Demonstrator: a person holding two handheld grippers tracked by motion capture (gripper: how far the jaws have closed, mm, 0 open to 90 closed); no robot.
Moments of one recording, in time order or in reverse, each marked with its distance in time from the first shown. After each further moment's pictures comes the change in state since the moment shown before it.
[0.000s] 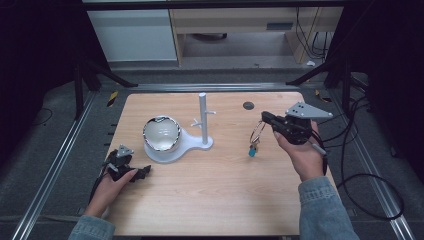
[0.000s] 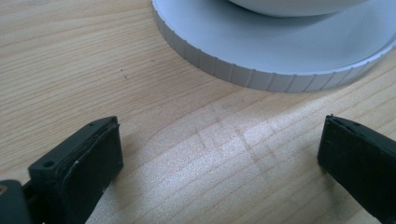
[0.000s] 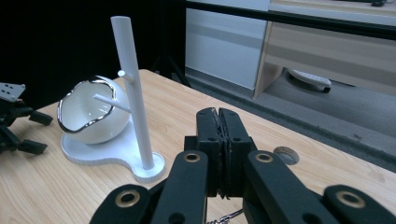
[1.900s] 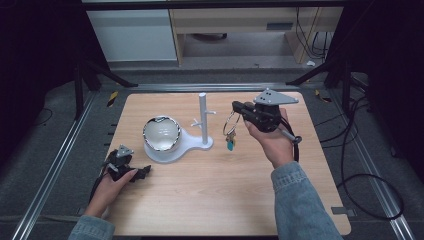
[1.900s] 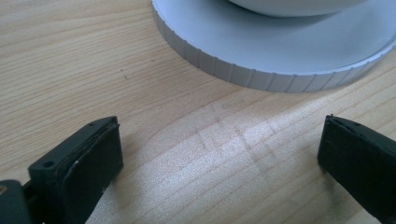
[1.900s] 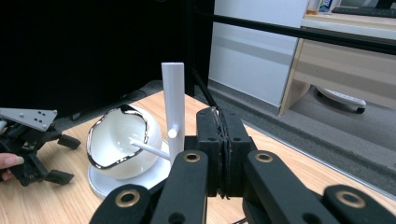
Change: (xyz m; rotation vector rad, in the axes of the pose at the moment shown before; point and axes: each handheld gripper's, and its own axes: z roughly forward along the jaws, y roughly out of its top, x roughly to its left) left arm 0.000 0.000 0.000 0.000 0.000 0.000; right arm 0.039 0.037 0.054 -0.037 0.093 -0.032
